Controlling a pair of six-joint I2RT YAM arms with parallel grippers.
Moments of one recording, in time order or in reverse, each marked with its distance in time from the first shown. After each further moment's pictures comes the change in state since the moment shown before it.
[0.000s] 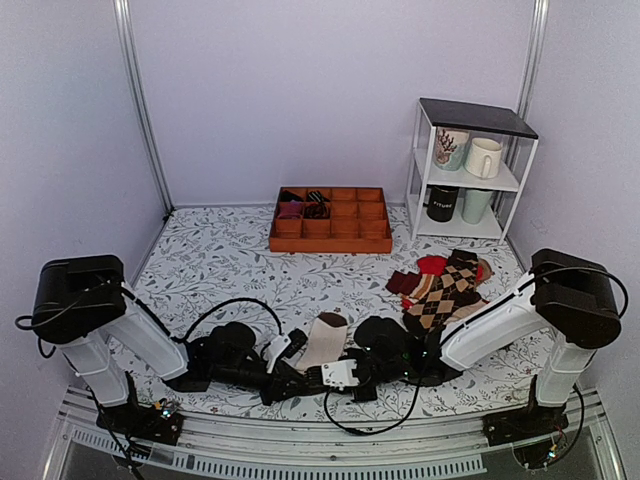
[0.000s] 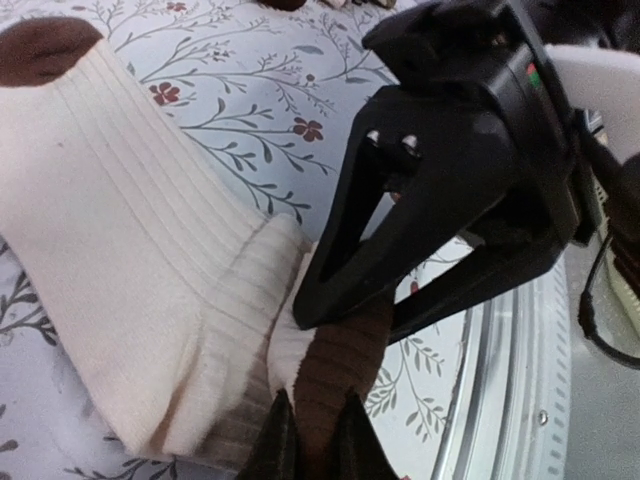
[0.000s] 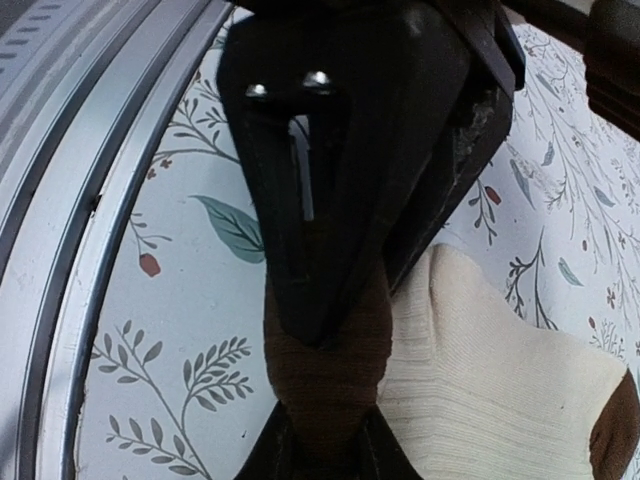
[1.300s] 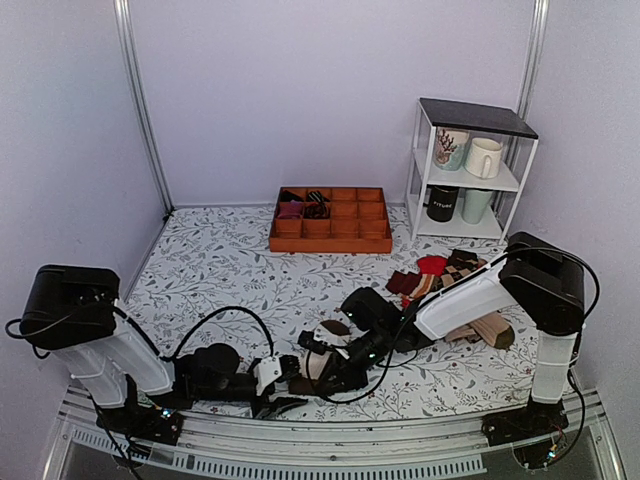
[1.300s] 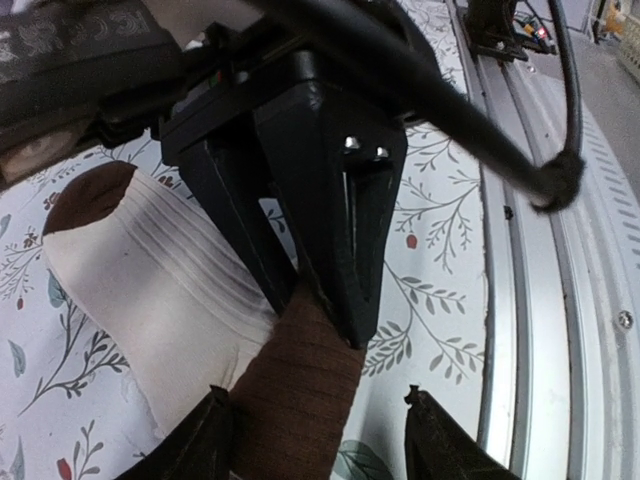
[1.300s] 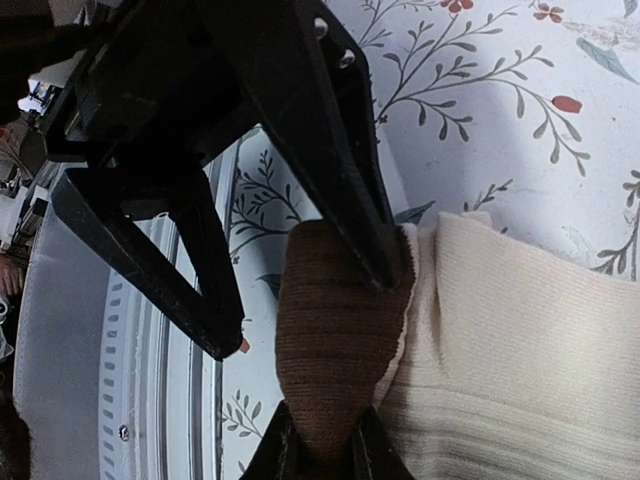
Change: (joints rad) left arm -0.143 -0.057 -0.130 0.195 -0.274 0.458; right arm -0.163 0.158 0.233 -0.297 -0.544 0.510
